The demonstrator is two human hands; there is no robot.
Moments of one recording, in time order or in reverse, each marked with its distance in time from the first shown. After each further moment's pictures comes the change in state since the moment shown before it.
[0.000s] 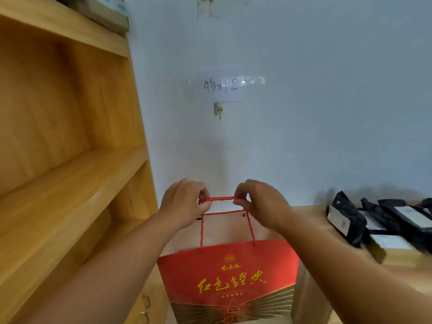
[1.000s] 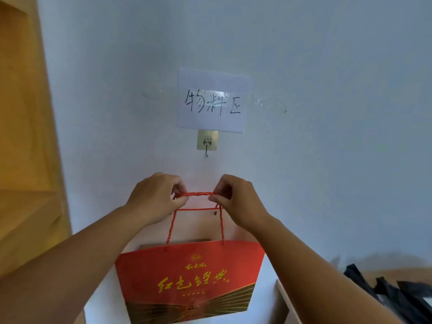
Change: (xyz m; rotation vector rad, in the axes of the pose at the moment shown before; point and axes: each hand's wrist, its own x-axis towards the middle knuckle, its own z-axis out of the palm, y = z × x) left_hand 0.371 -0.177 0.124 -0.194 0.045 0.028; right_hand 0.369 0.177 0.086 0.260 0.166 0.124
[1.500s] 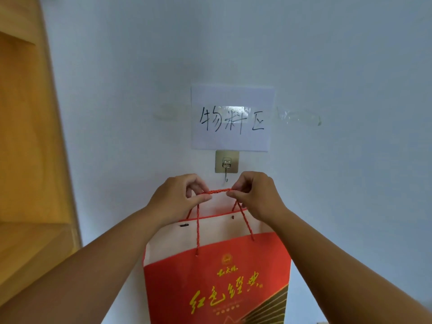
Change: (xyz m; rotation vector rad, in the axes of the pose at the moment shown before) left_hand 0.087 -0.028 0.012 -0.251 0.023 -0.080; right_hand 0.108 0.036 0.008 0.111 0.070 0.053
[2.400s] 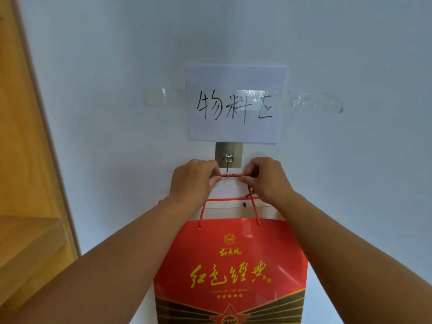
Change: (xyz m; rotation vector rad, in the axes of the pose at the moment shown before) left_hand 0.057 0.005 0.057 0.451 0.246 0.117; right_hand 0.061 0.052 0.002 -0.141 -0.012 0.005
